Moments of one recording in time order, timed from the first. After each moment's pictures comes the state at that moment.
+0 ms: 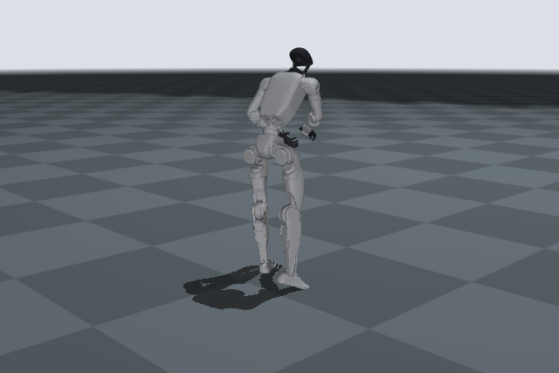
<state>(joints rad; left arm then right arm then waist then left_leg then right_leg) -0.26 0.43 -0.42 0.05 -1.13 -0.28 0.28 -1.10 -0.09 1.01 0.71 -0.33 0.23 -0.64 0.10 0.03 0.33 -0.32 0.08 0.51 -0.09 0.06 -0.26 -0.21 -0.18 -0.22 0.10 0.24 0.26</state>
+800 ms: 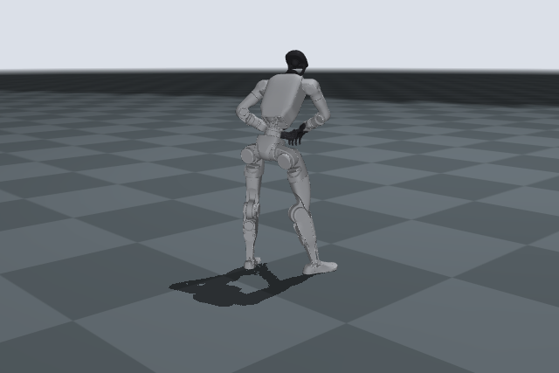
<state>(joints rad) -0.05 0.61 -0.50 -0.29 -1.24 -0.16 -0.11 -1.16 -0.35 1.06 0.37 -0.86 -0.02 0.16 0.06 -0.10 0.31 -0.40 0.11 0.40 -0.09 0.10 -0.26 -0.56 -0.24 -0.50 -0.09 0.23 0.26</state>
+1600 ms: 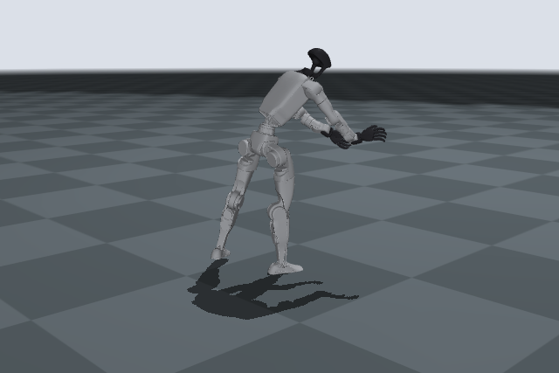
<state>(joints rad) -1.11 -0.10 -0.80 0.80 -1.05 -0.36 0.55 -1.26 -0.55 0.72 1.26 0.29 -0.34 -1.30 -0.18 0.07 0.48 -0.03 0.22 0.54 -0.02 0.13 -0.24 -0.30 -0.10 -0.31 -0.04 0.17 0.26</state>
